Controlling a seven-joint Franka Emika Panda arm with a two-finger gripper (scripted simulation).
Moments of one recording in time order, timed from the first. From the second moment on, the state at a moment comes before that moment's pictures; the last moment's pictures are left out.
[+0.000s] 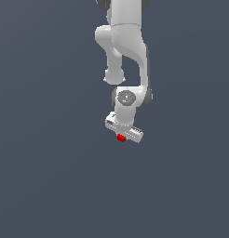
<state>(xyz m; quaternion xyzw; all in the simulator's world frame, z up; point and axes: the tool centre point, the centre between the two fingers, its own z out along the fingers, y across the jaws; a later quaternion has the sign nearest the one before) -0.040 0.045 0.020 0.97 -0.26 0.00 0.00</state>
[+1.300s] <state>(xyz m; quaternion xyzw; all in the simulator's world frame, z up) -0.027 -0.015 0.152 0.97 -0.26 0.00 0.00</state>
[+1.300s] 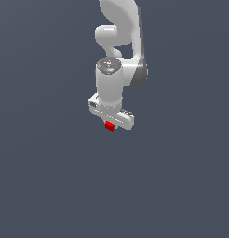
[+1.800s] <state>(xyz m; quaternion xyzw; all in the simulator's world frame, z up) -0.013 -0.063 0.257 0.97 -0.26 0.00 0.00</state>
